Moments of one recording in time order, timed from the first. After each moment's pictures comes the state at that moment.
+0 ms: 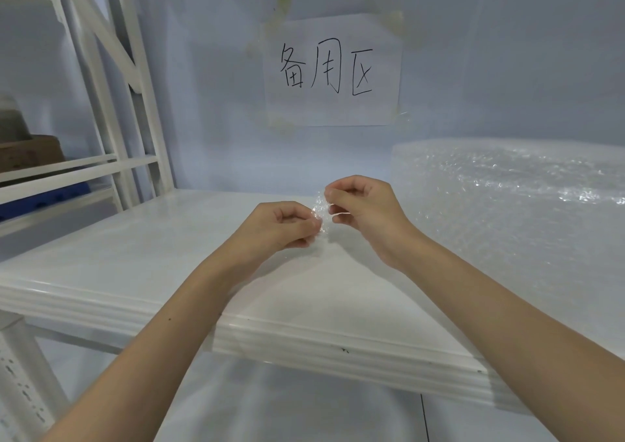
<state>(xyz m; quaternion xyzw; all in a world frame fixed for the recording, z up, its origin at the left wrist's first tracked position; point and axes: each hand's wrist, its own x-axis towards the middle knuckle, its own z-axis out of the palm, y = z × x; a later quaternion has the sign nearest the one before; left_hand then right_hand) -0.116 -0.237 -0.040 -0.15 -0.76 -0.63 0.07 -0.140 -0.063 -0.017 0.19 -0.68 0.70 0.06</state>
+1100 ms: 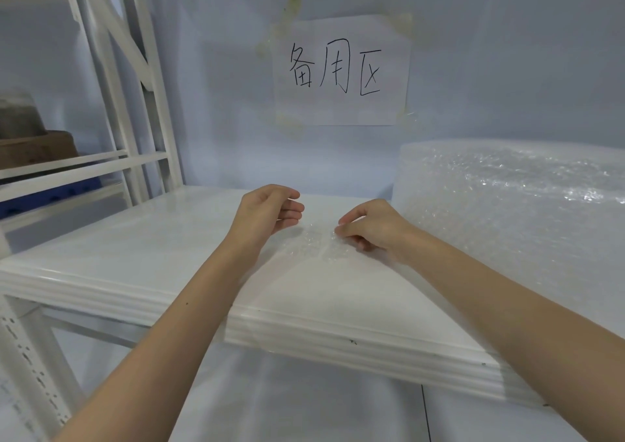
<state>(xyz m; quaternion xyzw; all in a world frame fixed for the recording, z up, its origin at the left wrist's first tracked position) -0.126 -0.247 -0.035 -0.02 -0.69 -0.70 0.18 -0.165 -0.055 -0.036 0.09 -0.82 0.56 -0.03</state>
